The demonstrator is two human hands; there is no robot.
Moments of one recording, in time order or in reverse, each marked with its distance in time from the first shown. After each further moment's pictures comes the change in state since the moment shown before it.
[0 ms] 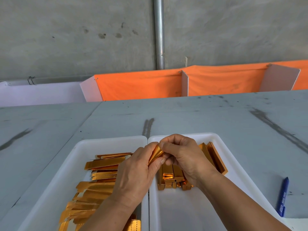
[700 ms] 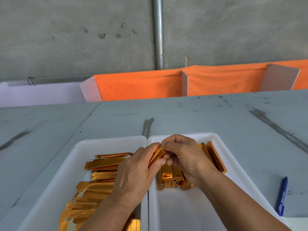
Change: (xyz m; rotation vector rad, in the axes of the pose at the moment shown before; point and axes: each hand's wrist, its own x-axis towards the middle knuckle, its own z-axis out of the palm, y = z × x) left_hand 0.000 0.003 -0.004 -0.001 -0.009 0.025; right_hand 0.002 0.000 -0.002 0.060 0.030 0.056
